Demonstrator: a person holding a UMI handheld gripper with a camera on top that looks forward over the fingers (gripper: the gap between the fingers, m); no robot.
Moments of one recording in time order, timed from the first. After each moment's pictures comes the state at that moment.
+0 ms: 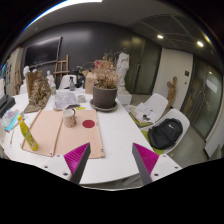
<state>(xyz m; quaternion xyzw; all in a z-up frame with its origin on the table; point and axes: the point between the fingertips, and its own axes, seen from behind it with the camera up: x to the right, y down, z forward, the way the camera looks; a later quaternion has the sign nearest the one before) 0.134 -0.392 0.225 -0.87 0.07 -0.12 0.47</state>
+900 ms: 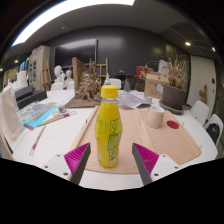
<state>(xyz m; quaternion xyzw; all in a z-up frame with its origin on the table) -0.281 -0.255 0.075 -0.85 -0.04 0.01 0.53</state>
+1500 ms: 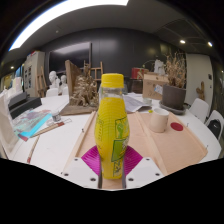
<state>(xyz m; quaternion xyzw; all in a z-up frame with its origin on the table) -0.292 -0.196 0.069 -0.84 0.00 0.01 0.55</state>
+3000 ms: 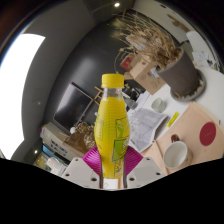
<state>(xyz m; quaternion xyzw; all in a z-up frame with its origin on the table) -0.161 0.024 0.237 -0.74 0.22 0.39 0.50</state>
